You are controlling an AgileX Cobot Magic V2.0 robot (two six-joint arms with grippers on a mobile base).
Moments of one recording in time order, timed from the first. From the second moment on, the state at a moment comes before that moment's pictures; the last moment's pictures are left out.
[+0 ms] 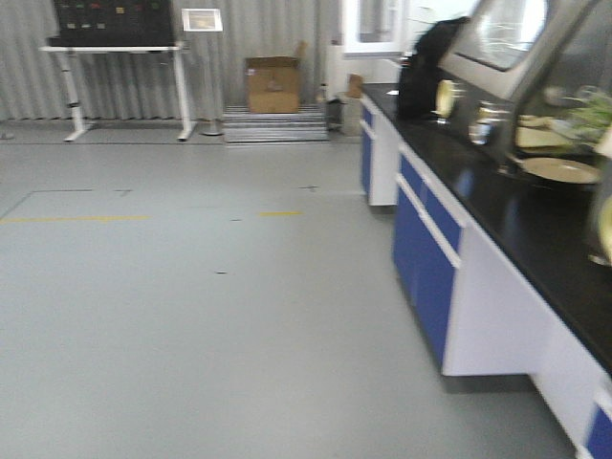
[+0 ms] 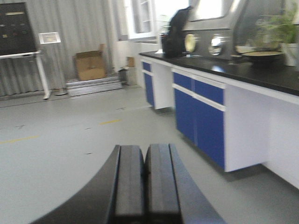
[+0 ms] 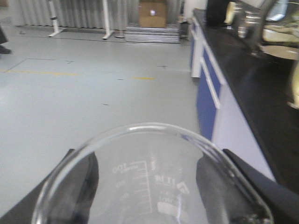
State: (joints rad) left arm -0.26 -0.01 0.03 -0.03 0.01 0.09; right arm 0.30 0.57 -0.56 -0.61 0.32 0.53
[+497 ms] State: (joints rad) left arm -0.26 -0.01 0.03 -0.03 0.01 0.09; right arm 0.30 0.57 -0.56 -0.61 0.32 0.53
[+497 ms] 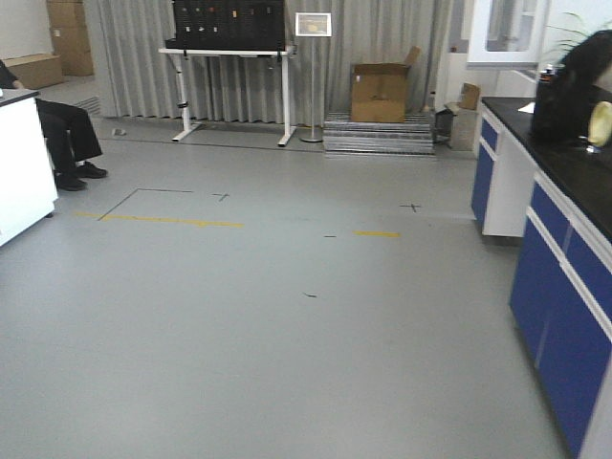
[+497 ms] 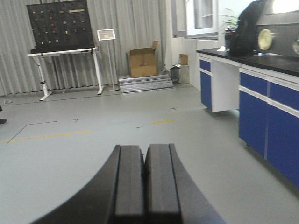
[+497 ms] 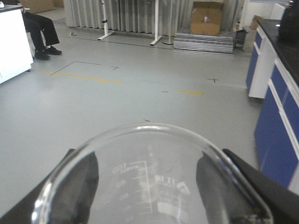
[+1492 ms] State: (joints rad) left arm -0.26 -0.01 0.03 -0.03 0.01 0.09; right arm 0.30 0.57 -0.56 -0.61 0.32 0.53
